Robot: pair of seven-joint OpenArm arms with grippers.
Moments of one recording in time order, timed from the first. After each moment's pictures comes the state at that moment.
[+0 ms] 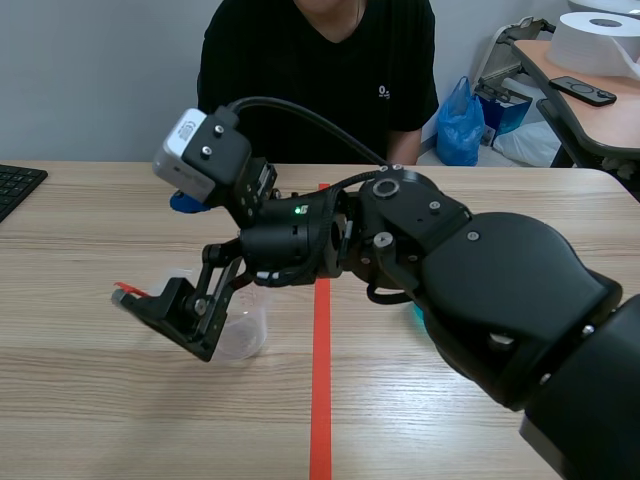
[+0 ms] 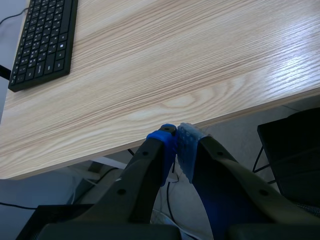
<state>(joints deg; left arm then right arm) 58.6 -11.1 -37.0 76.0 14.7 -18.7 -48.3 16.2 5.9 -37.6 74.4 -2.1 45.4 6.5</state>
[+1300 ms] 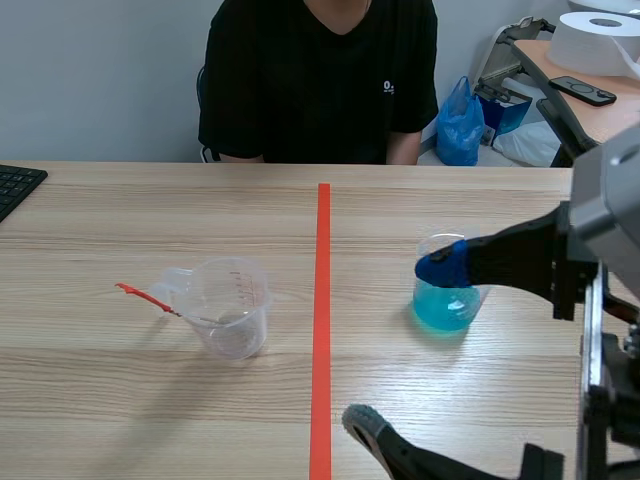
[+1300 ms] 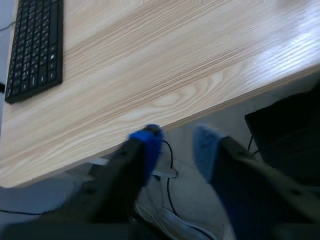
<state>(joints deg) 67.1 -11.3 -37.0 84.0 16.6 -18.8 -48.8 -44.4 48.7 -3.3 126.0 20.9 30.5 5.9</state>
